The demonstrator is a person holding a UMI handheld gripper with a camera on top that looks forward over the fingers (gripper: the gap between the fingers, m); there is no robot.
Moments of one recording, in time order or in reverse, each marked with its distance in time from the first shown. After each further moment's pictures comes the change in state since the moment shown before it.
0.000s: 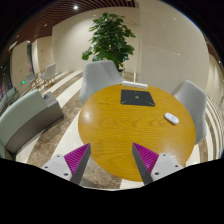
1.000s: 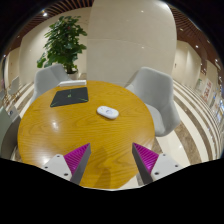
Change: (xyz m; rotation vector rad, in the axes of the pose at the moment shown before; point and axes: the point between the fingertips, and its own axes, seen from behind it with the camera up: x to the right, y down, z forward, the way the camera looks) arm 0.305 0.037 0.041 0.009 0.349 0.190
